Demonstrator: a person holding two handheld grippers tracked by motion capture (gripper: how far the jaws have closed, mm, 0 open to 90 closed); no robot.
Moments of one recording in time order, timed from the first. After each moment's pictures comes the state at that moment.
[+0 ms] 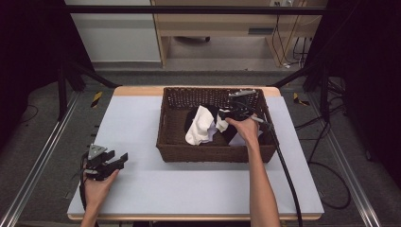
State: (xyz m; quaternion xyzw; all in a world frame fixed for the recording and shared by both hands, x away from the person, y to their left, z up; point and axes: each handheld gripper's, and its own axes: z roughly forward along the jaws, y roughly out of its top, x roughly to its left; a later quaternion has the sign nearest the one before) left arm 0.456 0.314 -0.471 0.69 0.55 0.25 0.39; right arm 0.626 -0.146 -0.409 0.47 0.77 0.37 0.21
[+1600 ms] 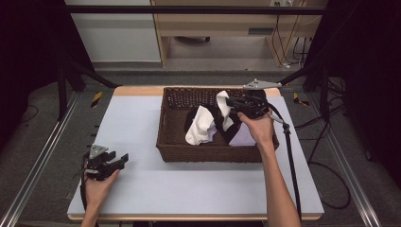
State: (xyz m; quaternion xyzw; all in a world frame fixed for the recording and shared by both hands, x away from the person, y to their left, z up) left arm 0.457 0.313 -0.473 0.69 0.56 0.25 0.39; right arm 0.558 -0.165 -0.316 0.38 0.75 0.50 0.20
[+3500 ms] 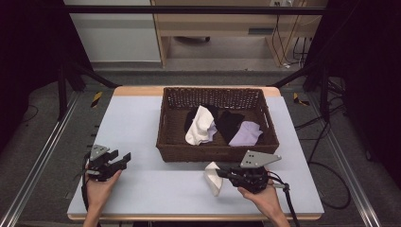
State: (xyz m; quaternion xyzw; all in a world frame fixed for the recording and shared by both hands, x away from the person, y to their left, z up) left arm 0.449 0.301 -0.460 0.69 0.54 0.25 0.40; right arm 0.406 -0.157 -0.407 0.26 0.81 0.52 0.09
